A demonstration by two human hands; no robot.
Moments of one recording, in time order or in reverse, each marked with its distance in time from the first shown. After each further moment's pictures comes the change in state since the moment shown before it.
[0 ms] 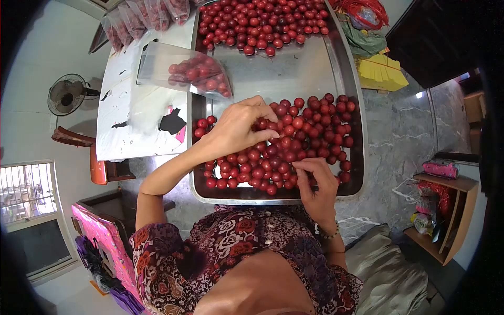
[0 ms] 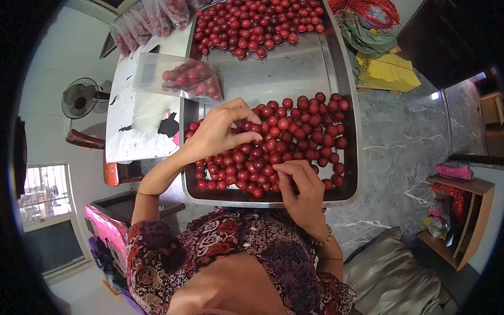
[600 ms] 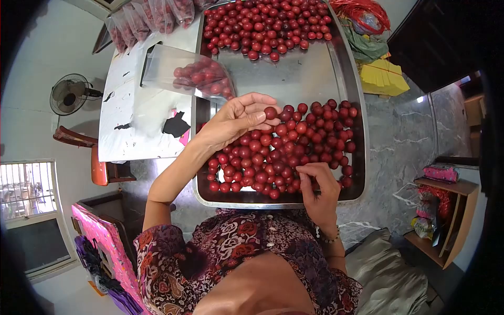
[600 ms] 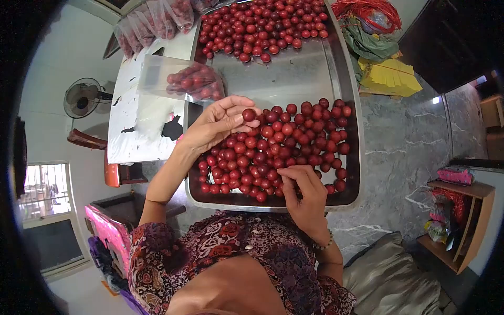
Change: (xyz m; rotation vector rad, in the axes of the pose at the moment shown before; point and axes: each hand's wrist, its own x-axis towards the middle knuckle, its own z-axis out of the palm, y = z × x) left_hand -0.006 -0.023 -0.005 -1.311 -0.047 -0.307; right_hand 0.000 -0.001 0.000 0.001 -0.006 0.022
